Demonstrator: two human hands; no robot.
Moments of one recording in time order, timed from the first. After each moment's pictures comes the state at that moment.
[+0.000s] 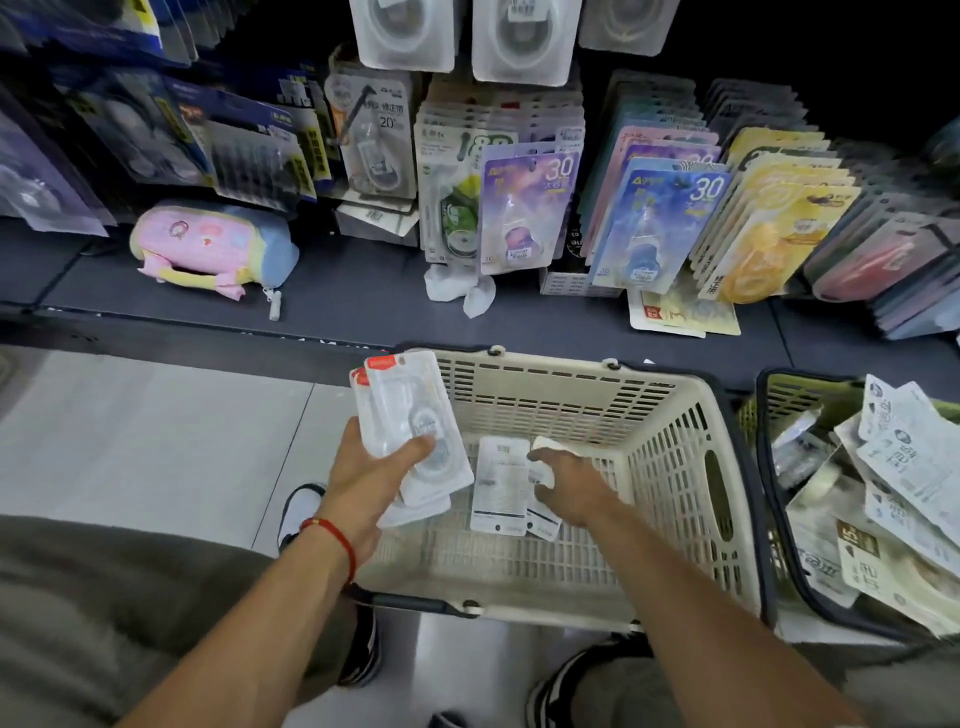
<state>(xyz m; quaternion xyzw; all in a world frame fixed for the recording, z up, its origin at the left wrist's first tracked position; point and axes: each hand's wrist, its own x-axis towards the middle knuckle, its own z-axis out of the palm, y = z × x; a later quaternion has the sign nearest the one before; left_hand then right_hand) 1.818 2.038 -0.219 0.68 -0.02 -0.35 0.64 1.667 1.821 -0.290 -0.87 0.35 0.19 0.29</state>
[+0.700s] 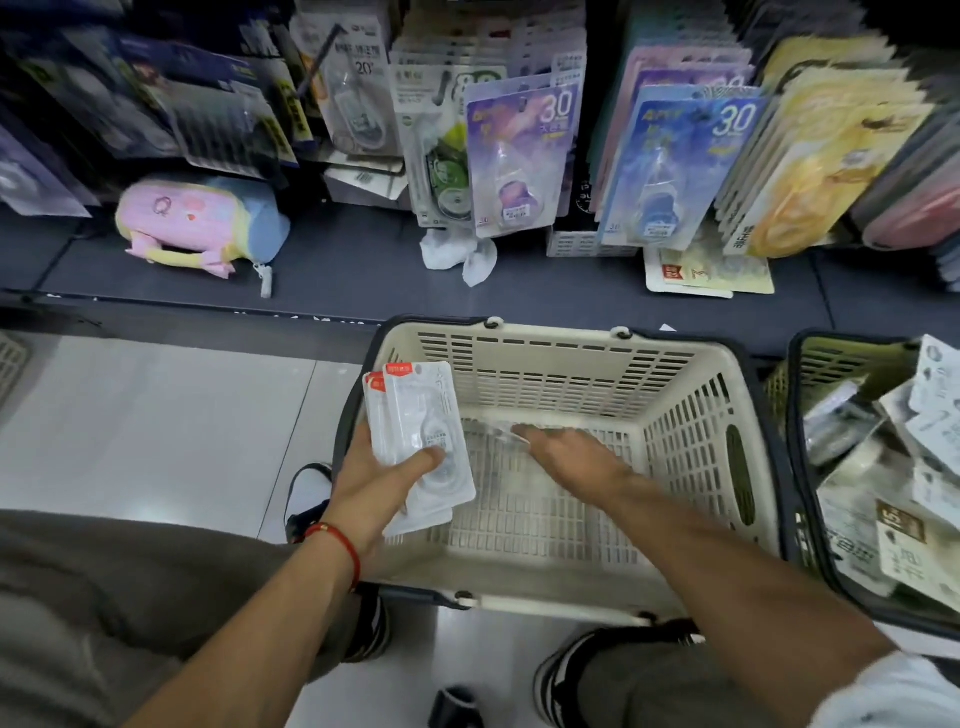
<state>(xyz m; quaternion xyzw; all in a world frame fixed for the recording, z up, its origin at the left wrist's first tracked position) 1.803 2.038 -0.238 0.74 -0.03 -0.36 0.56 1.666 1.800 -0.328 -0.96 0.14 0.17 0.18</state>
